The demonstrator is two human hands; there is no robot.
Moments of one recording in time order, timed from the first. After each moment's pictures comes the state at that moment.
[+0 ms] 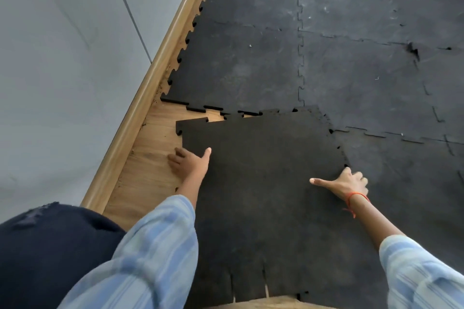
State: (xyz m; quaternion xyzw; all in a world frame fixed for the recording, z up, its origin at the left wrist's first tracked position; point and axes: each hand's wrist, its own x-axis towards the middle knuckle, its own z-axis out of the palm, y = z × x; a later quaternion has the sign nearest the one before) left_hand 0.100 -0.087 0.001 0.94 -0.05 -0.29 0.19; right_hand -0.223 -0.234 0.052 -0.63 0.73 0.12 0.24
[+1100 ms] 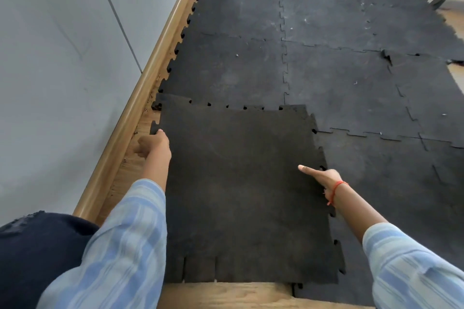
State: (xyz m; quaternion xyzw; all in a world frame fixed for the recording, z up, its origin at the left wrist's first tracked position) left_hand 0.173 -0.090 0.065 0.86 0.12 -0.23 0.43; right_hand -0.203 -0.223 0.073 -0.42 0.74 -0.06 0.52
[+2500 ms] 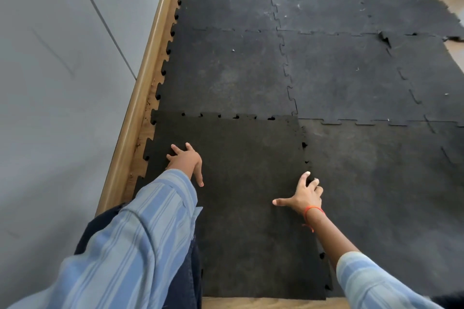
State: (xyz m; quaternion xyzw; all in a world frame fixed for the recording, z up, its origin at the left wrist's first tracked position) left_hand 0.175 -0.129 0.020 0.83 -0.33 -0.38 -0.25; right_hand -0.134 -0.147 0.024 -0.63 0.70 0.14 0.30
